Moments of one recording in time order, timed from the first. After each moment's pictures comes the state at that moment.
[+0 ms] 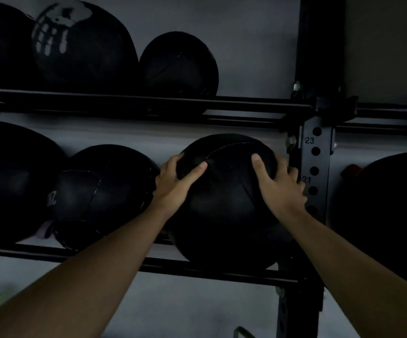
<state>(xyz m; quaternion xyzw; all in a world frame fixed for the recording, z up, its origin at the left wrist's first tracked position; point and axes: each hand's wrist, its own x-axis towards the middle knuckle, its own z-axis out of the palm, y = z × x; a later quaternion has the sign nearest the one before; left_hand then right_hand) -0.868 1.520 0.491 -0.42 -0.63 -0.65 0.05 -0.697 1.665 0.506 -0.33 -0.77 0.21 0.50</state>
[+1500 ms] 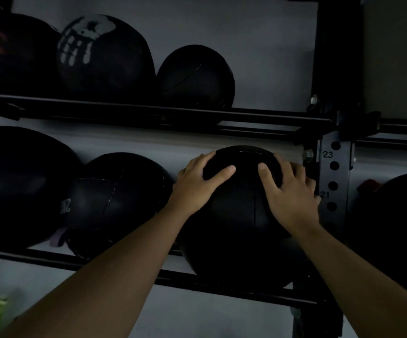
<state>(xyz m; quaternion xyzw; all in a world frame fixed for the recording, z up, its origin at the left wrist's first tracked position) -0.879 1.528 0.516 -0.50 -0.64 -0.57 0.11 -0.712 1.649 0.513 -0.31 -0.78 0.08 0.53</state>
